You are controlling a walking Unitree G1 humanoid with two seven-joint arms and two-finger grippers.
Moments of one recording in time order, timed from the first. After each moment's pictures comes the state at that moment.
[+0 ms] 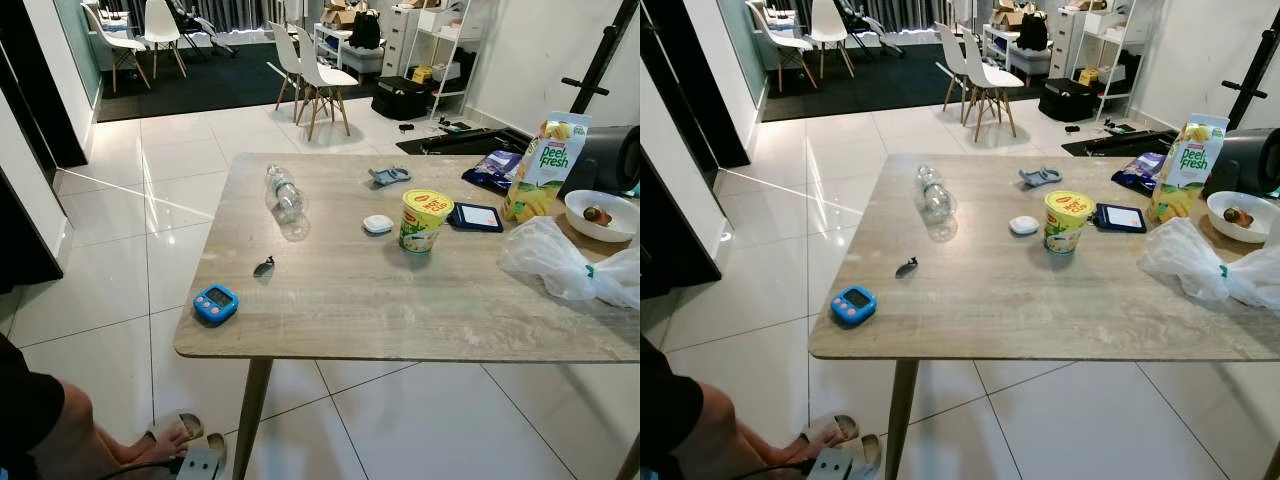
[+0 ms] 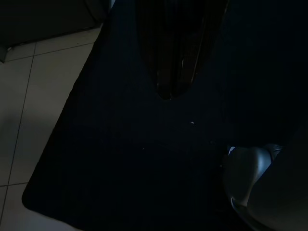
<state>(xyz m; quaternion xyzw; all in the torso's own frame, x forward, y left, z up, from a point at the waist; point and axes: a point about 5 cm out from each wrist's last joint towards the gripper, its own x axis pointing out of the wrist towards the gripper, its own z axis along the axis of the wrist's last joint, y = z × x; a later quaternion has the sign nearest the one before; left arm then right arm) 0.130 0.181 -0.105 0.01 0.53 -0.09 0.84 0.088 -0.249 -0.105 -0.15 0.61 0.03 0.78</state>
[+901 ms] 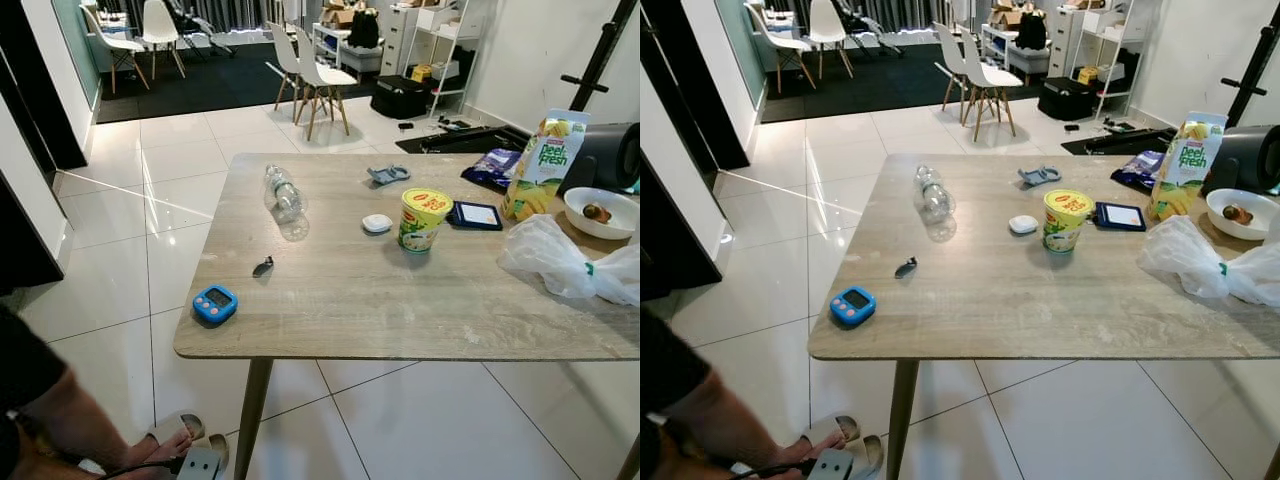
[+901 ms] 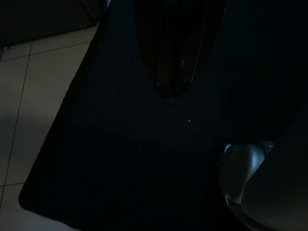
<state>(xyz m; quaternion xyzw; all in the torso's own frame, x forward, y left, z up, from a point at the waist) 0.127 0.193 -0.104 0.02 0.53 -0.08 0.84 0.086 -0.240 -0.108 -0.16 0.61 0.02 0.78</state>
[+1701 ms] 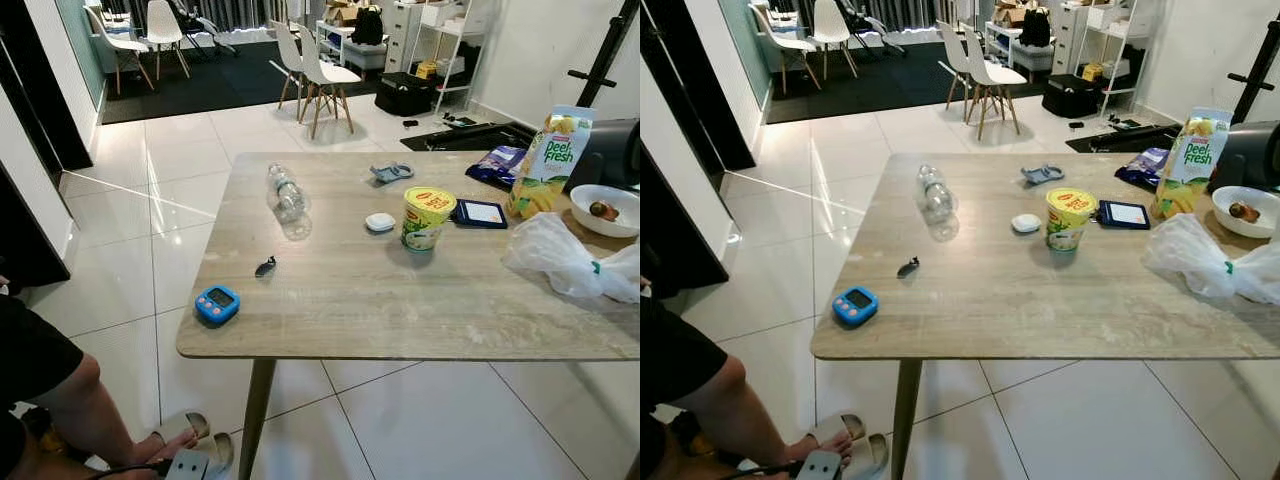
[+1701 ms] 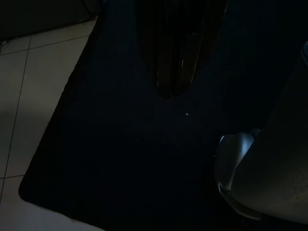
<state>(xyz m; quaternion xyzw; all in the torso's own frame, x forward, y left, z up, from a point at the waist) 0.130 0.196 -0.103 0.02 0.53 -0.07 0.84 0.094 -0.233 -0.108 -0.16 0.60 0.02 0.79</state>
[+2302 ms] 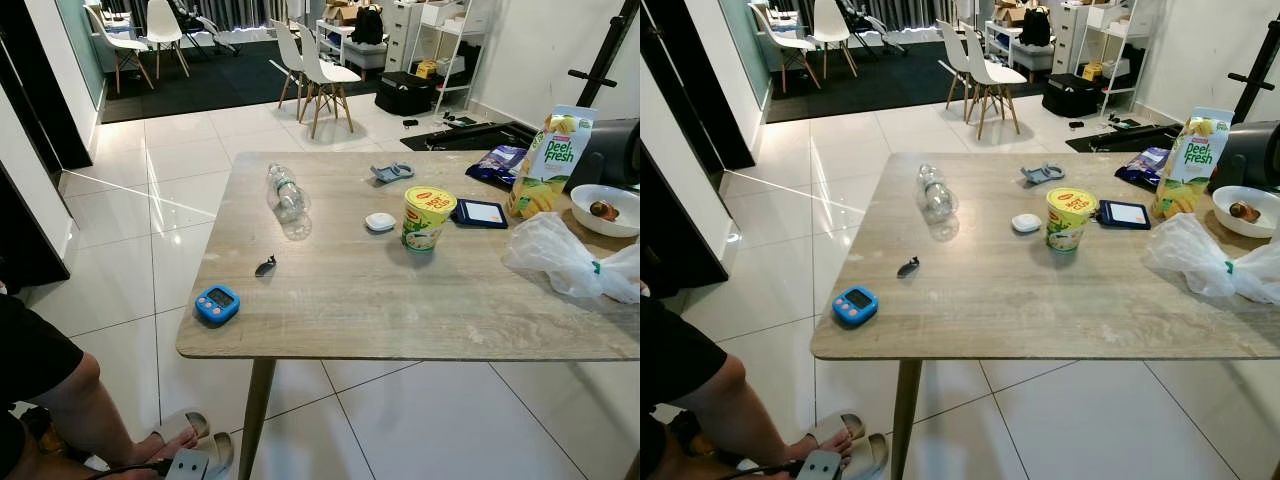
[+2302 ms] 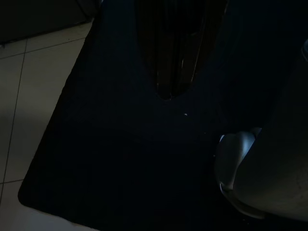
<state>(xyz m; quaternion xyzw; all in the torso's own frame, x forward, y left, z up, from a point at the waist) 0.130 0.196 -0.103 0.02 0.53 -0.06 0.84 0.094 -0.233 -0.108 -0.15 0.60 0.01 0.79</state>
